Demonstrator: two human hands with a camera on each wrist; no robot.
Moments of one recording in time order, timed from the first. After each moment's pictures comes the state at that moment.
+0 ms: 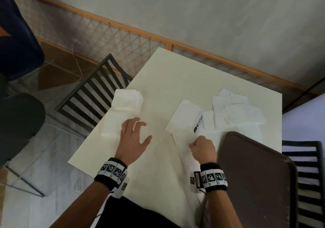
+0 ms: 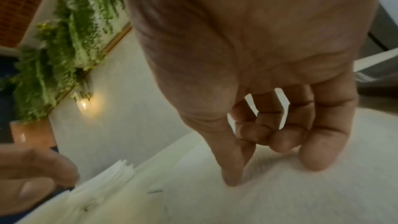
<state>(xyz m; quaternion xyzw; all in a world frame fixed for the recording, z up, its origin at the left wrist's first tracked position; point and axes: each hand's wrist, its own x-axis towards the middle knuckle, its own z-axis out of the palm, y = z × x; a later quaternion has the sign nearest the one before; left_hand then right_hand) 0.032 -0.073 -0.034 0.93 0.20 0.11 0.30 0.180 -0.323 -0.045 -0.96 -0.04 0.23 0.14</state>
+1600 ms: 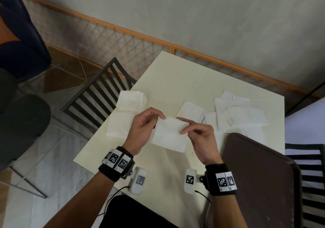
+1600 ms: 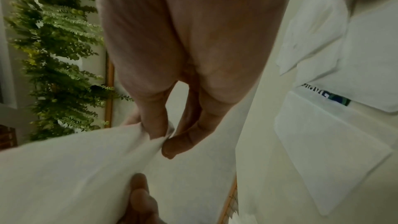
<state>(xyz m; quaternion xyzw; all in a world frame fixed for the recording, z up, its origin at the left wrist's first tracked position) 0.053 -0.096 0.069 0.67 0.18 0.14 0.70 0.150 -0.299 0.048 -0.61 -0.17 0.24 0.73</state>
